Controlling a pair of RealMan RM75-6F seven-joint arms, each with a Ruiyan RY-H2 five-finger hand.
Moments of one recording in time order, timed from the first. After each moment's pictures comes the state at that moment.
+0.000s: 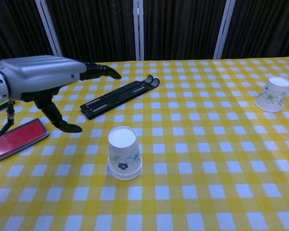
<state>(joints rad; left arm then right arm) -0.78 -1.32 0.00 -1.91 1.19 1.10 0.56 0.09 -1.19 0.10 -1.52 -1.45 1.48 -0.06</state>
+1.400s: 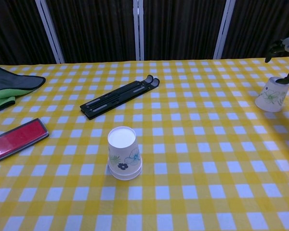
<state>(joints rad) -0.36 -1.26 0.03 -1.62 1.48 1.44 0.11 0.69 -1.47 0.35 -1.13 -0.86 0.83 -0.48</state>
